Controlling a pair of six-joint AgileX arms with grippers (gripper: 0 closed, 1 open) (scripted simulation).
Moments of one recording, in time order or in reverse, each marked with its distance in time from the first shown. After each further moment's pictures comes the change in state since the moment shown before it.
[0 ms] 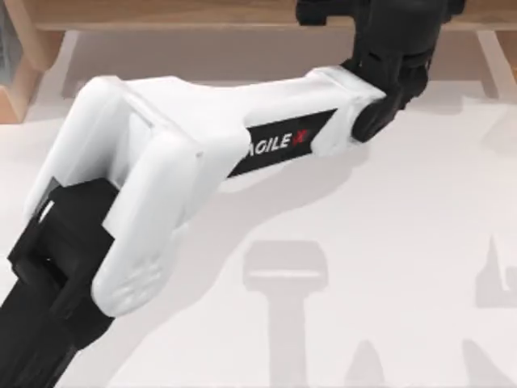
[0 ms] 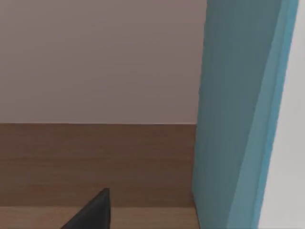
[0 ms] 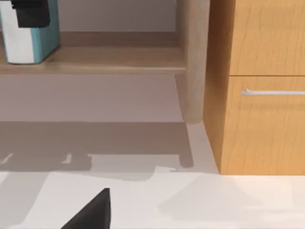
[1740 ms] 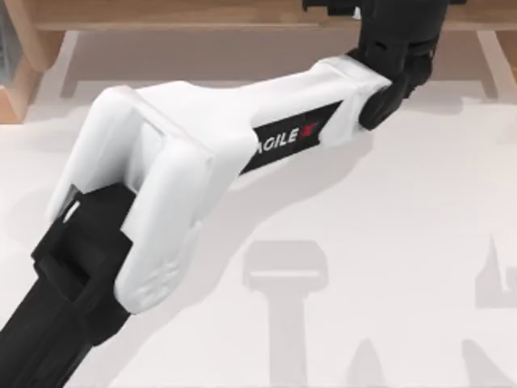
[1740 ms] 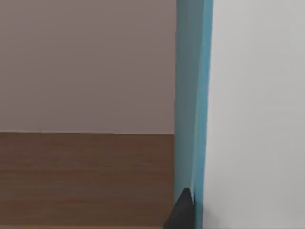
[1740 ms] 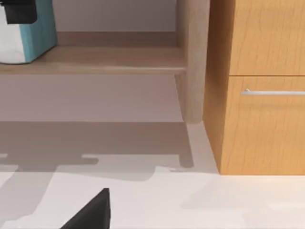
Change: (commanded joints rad) left arm 0.021 0.084 0.148 -0.064 0.022 -0.002; right arm 0.000 0.000 0.000 0.000 0.000 0.000
